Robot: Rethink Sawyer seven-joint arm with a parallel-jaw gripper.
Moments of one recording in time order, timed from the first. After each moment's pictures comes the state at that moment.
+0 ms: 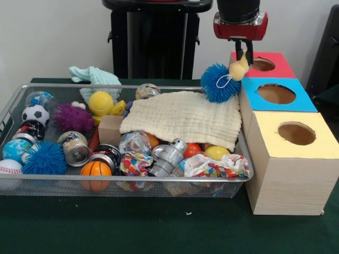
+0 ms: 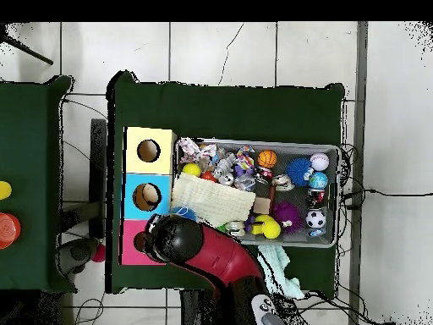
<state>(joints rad) -0.16 -0.82 0.08 2.13 0.43 0.47 1.72</state>
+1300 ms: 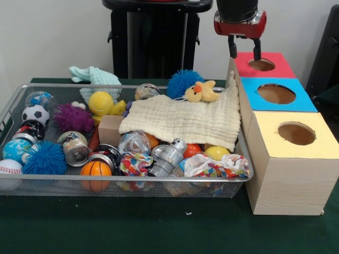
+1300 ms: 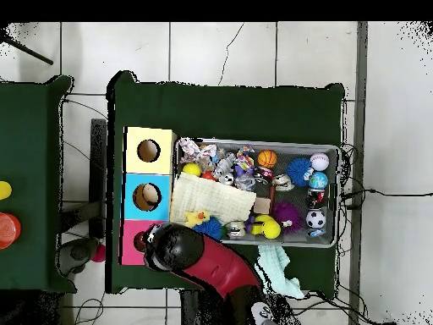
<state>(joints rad) -0.17 -0.83 0.09 2.20 0.47 0.47 1.72</state>
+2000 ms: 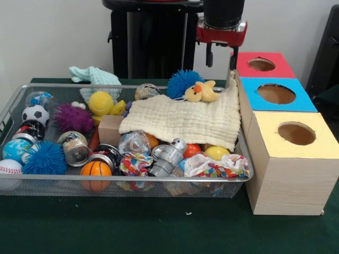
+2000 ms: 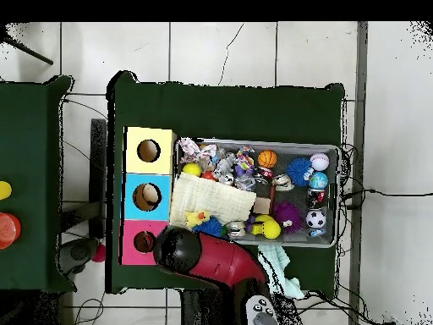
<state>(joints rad) -0.11 -0.77 -0.03 2.09 0.21 0.42 1.72</state>
